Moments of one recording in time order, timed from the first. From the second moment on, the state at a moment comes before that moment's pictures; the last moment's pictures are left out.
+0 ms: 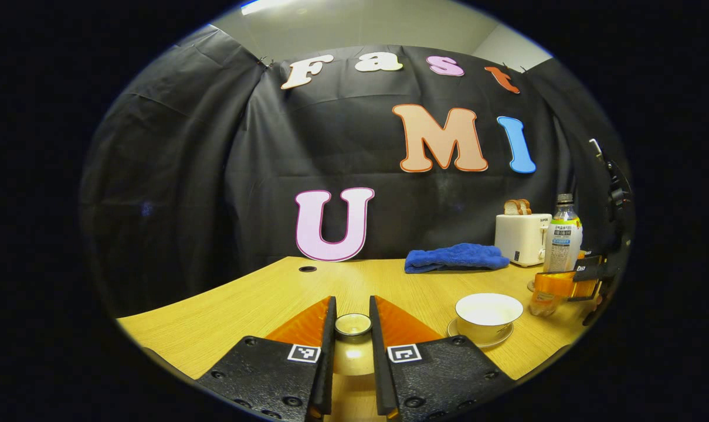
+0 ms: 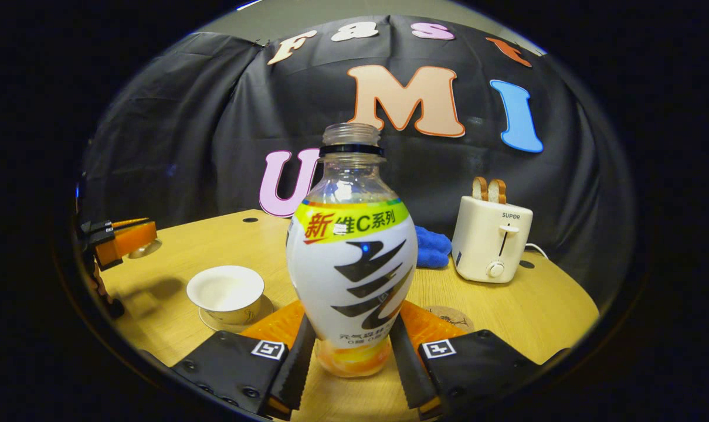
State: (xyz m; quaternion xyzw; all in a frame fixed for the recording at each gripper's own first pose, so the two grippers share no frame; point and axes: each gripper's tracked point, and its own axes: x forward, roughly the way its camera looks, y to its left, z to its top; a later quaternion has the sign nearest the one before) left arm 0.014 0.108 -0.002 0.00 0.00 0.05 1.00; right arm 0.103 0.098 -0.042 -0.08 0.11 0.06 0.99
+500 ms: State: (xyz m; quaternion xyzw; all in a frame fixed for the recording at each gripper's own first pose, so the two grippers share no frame) left arm 0.014 0.108 -0.003 0.00 0.00 0.05 1.00; right arm 0.093 0.079 -0.006 -0.34 0.06 0.00 0.94
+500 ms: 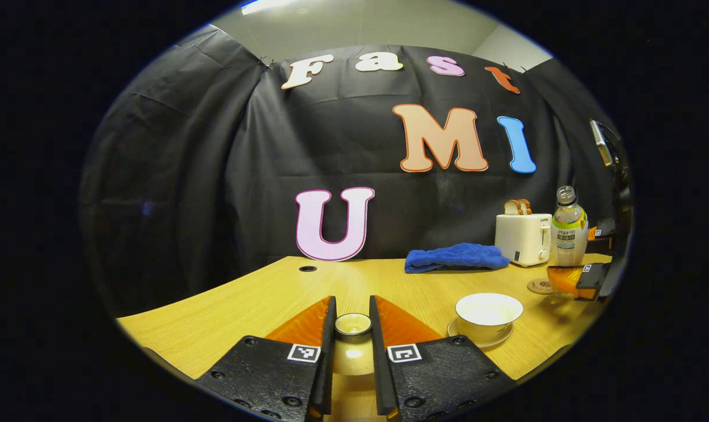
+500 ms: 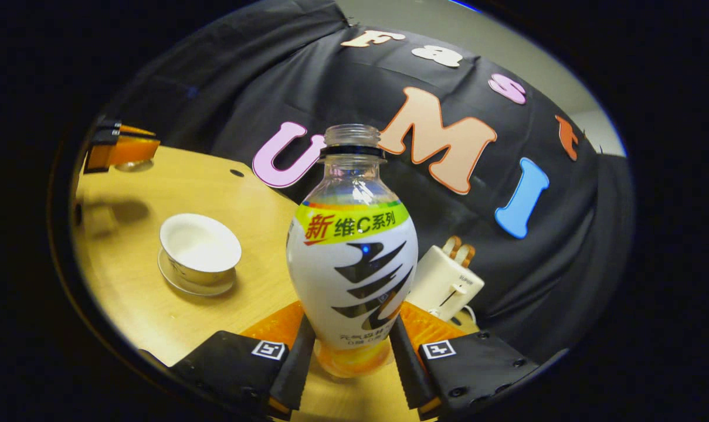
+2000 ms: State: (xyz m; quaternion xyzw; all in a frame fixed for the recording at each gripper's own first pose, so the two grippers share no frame) left arm 0.013 0.111 -0.003 0.00 0.00 0.06 1.00; right arm 0.111 0.091 -0.009 -0.70 0.03 -0.01 0.71
